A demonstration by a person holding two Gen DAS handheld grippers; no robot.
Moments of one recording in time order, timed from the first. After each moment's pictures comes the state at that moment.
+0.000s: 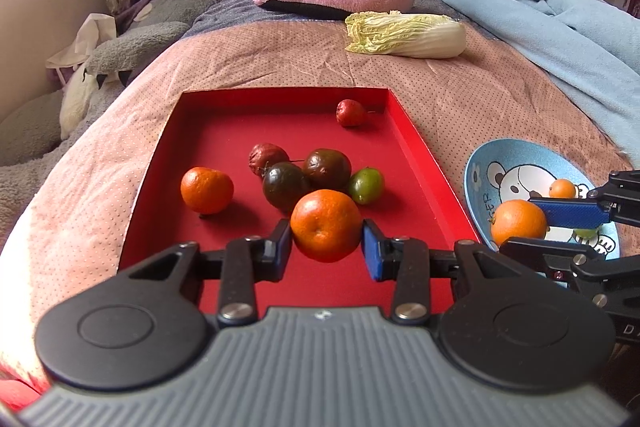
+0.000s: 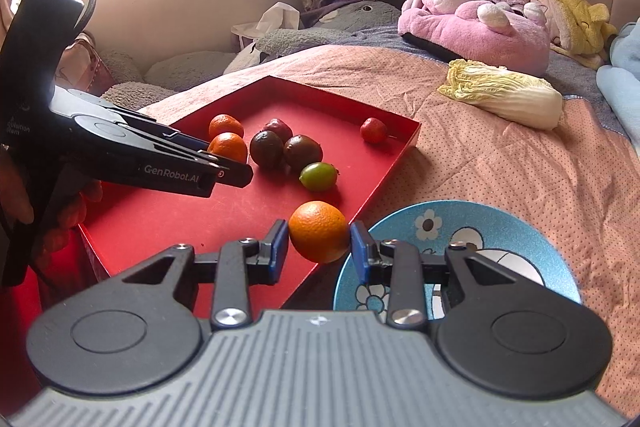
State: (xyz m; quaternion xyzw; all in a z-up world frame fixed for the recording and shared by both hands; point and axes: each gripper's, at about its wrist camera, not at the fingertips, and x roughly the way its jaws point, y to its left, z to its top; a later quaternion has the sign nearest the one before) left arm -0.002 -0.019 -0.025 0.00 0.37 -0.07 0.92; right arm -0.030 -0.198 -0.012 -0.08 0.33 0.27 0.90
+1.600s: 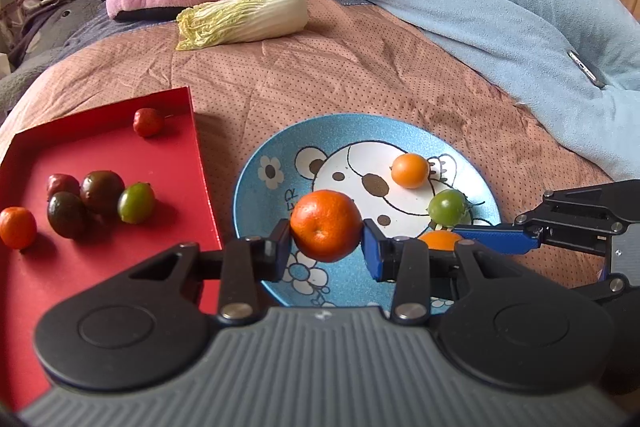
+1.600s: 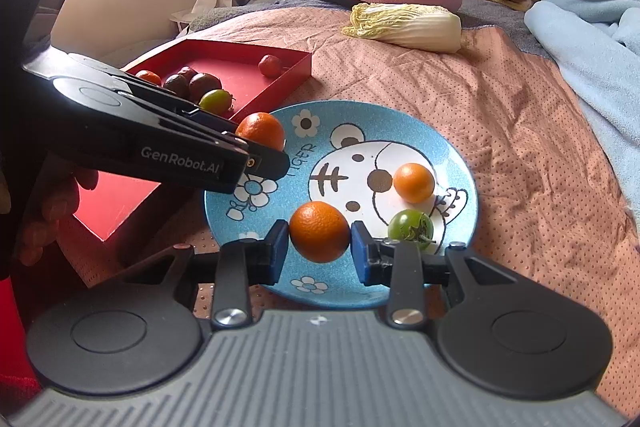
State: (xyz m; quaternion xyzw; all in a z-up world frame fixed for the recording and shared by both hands) left arm -0.004 -0.152 -0.037 0.04 0.39 -0.21 0.90; right arm -0.062 -0.295 -0.042 -0.06 0.37 0.19 0.91
